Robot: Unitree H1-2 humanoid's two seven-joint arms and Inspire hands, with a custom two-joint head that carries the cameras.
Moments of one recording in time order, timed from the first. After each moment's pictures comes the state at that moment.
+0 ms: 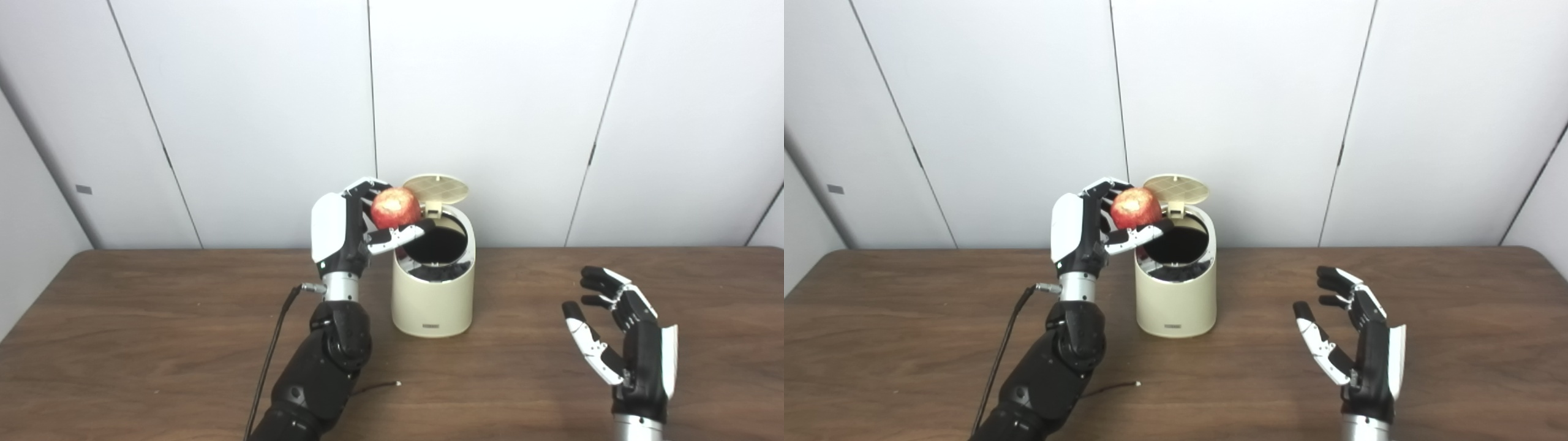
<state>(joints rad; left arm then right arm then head) -0.73 0.01 -0.21 0.70 0.58 -0.19 0.63 -0.13 0.00 -0.04 0.08 -0.29 -0.43 -0.41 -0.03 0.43</state>
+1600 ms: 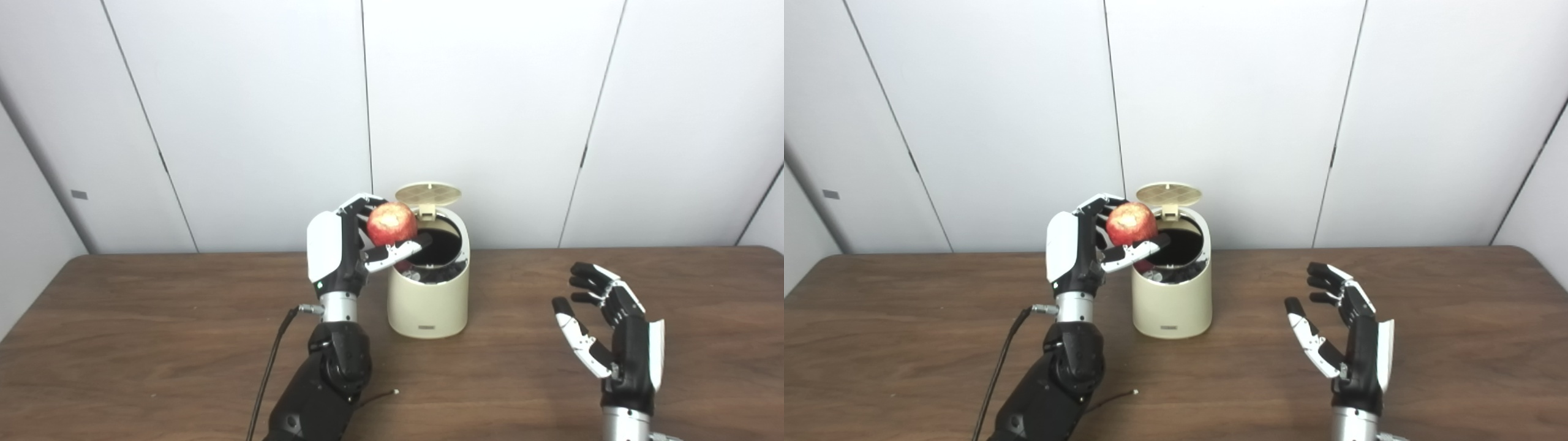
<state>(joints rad) -0.63 0.01 -0.24 0.57 0.57 -0.13 0.64 -0.17 -0.02 0.00 0.14 -0.27 -0.43 -0.46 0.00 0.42</state>
